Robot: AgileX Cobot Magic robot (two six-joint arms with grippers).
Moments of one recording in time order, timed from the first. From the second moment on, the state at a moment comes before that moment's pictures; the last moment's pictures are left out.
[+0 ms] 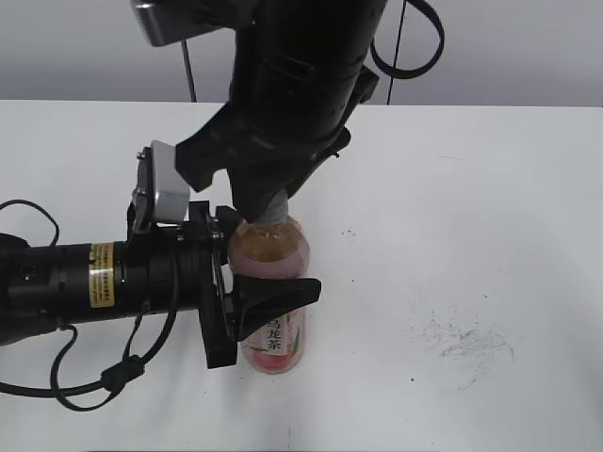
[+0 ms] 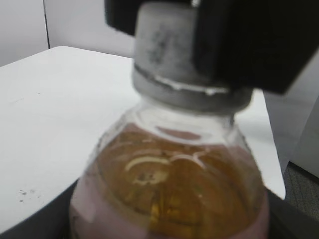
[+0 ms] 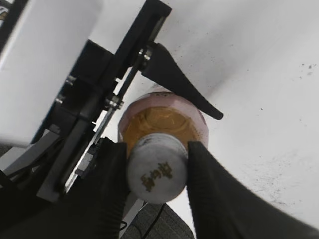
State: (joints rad) left arm -0.43 1.92 -0.57 1.00 -1.22 -0.36; right arm 0.86 1.84 -1.69 0.07 1.22 -0.04
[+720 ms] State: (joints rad) left arm -0.43 1.92 -0.57 1.00 -1.22 -0.36; right arm 0.86 1.84 -1.69 0.10 1.22 -1.27
